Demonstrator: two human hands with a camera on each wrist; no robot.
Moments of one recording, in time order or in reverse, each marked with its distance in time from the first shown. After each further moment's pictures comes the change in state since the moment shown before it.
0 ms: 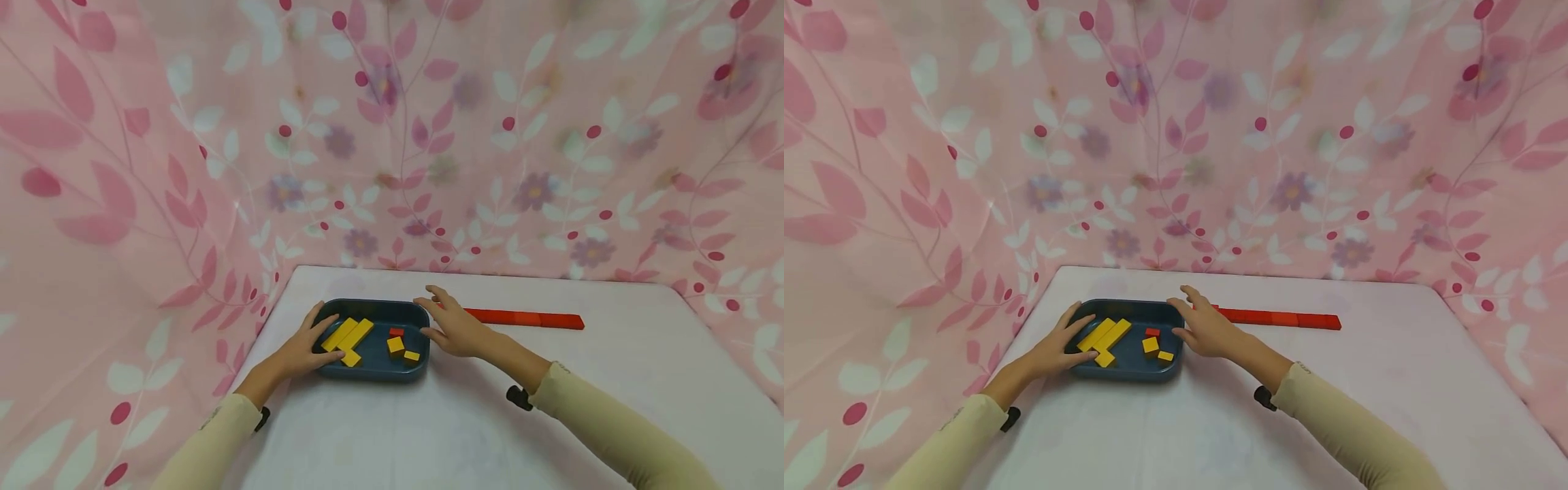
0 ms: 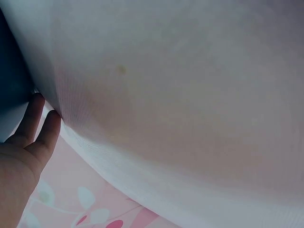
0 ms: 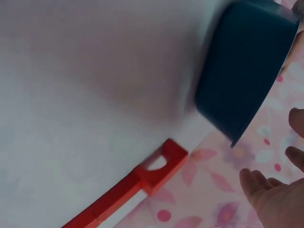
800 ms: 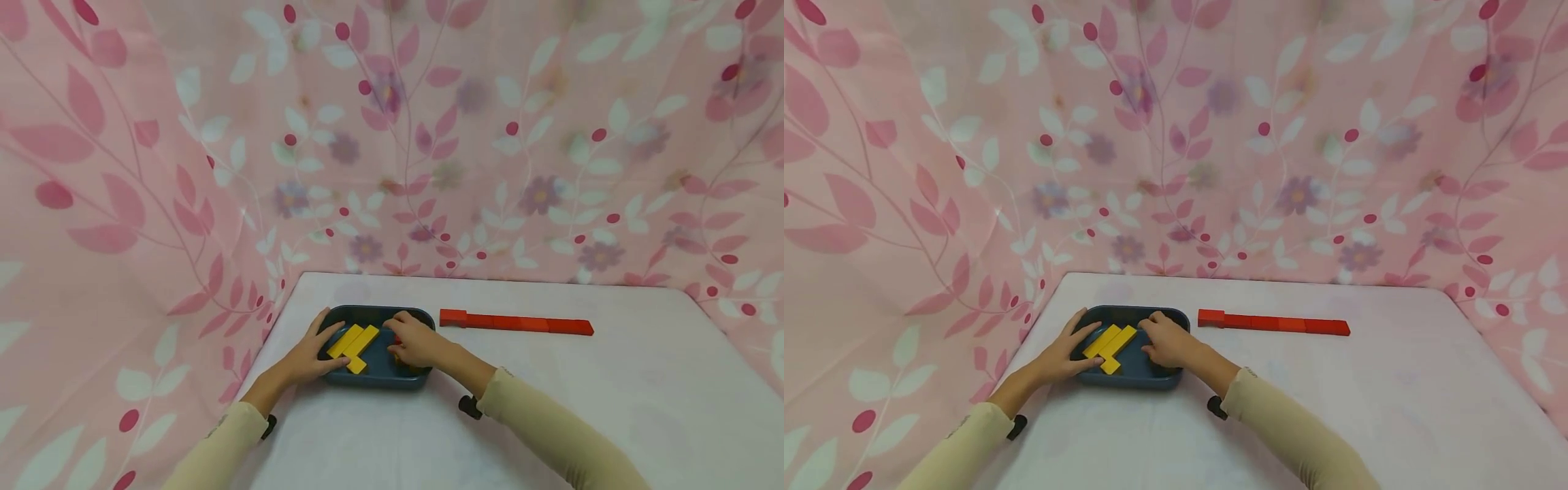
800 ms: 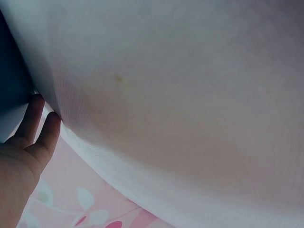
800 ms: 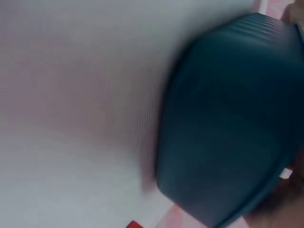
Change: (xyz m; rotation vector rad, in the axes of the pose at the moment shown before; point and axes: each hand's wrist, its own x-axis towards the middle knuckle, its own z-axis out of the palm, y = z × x) left_hand 0.003 0.002 -0.005 0.005 -0.021 0.004; right_hand 0.055 -0.037 0.049 -0.040 -0.122 -0.003
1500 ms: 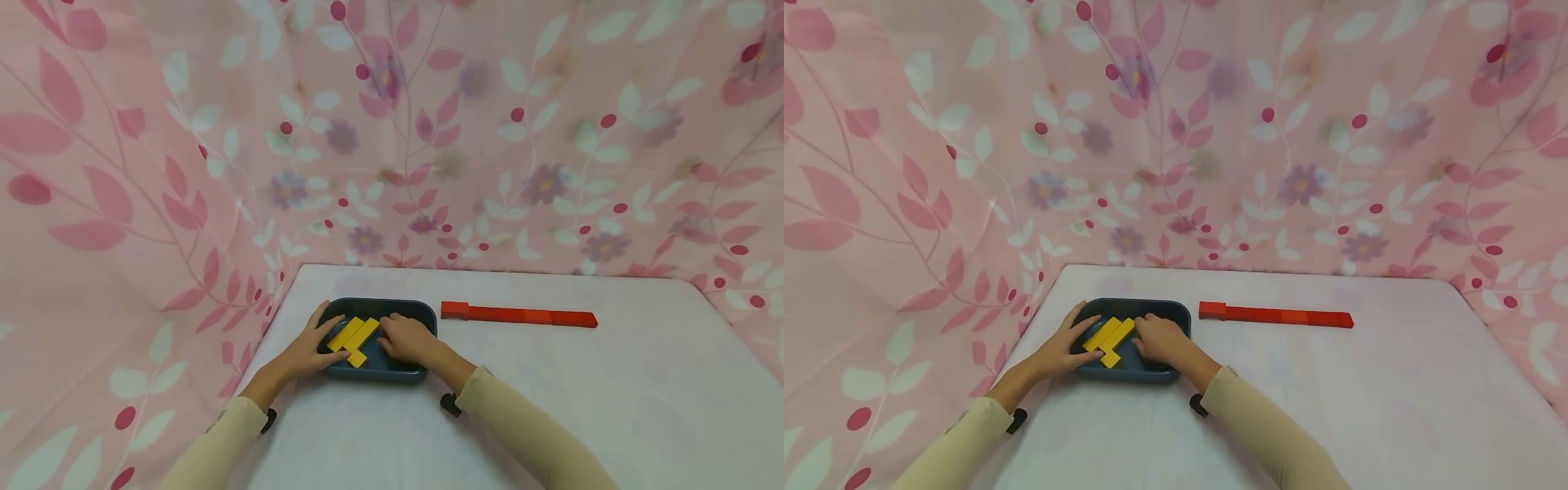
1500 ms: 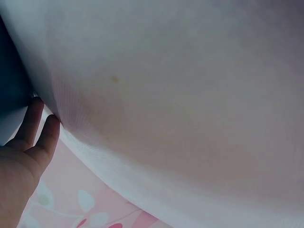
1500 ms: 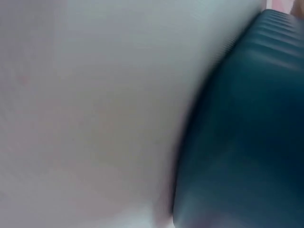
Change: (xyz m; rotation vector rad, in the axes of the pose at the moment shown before) left_hand 0.003 0.000 -0.001 -0.019 0.010 -0.026; right_hand 0.028 -0.004 0.026 -0.110 -0.008 0.035
